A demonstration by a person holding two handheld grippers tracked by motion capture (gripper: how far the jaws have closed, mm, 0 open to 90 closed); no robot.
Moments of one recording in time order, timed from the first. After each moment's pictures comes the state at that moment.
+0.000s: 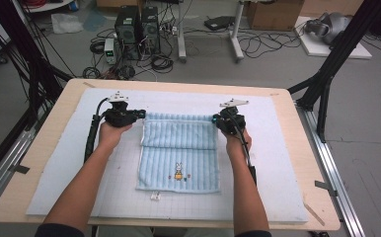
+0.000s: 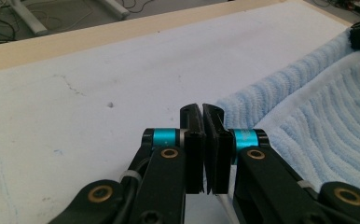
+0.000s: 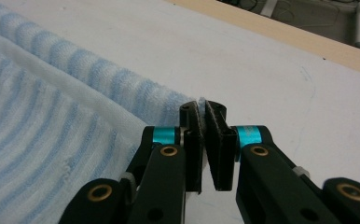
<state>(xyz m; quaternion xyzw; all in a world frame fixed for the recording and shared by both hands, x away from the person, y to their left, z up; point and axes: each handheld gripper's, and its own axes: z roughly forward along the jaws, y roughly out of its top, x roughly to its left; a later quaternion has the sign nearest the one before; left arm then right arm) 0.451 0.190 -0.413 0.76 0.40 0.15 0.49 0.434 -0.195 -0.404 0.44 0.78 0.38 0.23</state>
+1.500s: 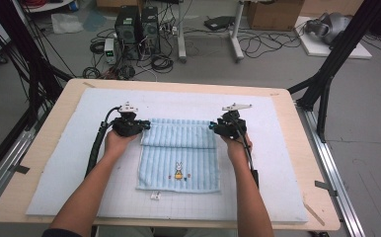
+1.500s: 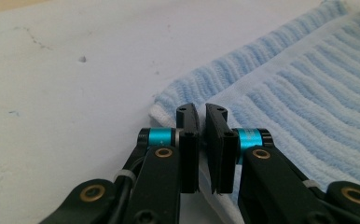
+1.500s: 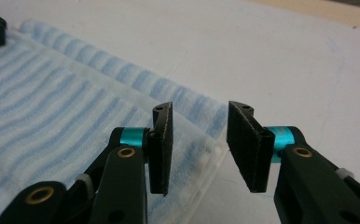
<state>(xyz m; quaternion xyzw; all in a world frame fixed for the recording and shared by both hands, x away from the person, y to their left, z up) 0.440 0.173 -0.439 0.79 0.39 0.15 0.45 0.428 -0.201 -0.416 0.46 0.78 0.39 0.18</state>
